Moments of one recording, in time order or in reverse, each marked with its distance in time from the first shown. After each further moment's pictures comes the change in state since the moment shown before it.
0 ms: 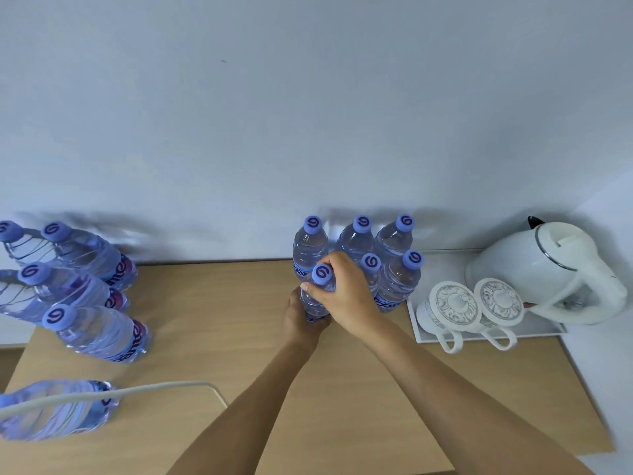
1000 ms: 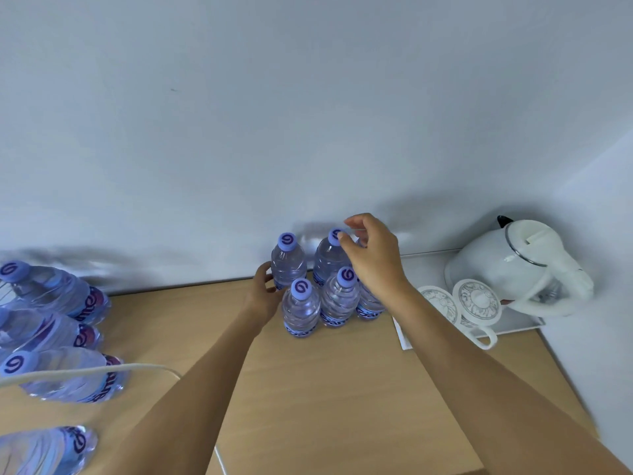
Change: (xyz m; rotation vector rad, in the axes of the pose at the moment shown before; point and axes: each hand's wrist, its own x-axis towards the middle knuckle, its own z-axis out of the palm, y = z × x) left_hand 0.077 0.035 -0.034 0.174 -0.073 -0.036; right_hand 0.045 -0.001 -0.080 0.083 0.260 0.163
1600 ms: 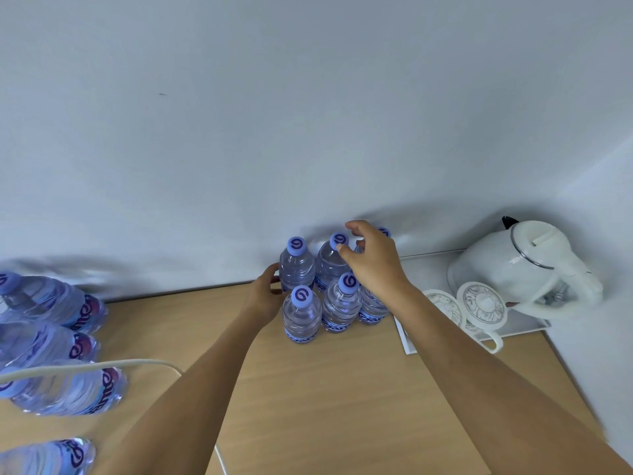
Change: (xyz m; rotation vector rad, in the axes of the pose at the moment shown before) left_hand 0.020 0.000 -0.003 0.175 -0.105 0.049; right_hand 0.013 0.010 0.003 -0.161 -0.125 0.101
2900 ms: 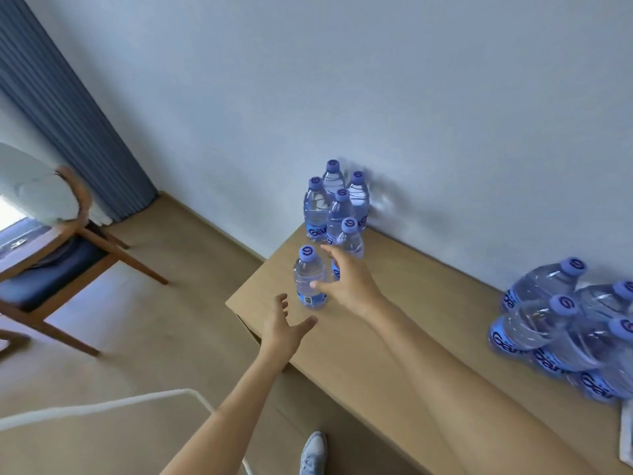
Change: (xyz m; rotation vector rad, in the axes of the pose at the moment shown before) left_hand -0.325 -0.174 -0.139 -0.286 0.880 -0.297; right_hand -0.233 -0.166 0.252 -0.022 -0.840 -0.590
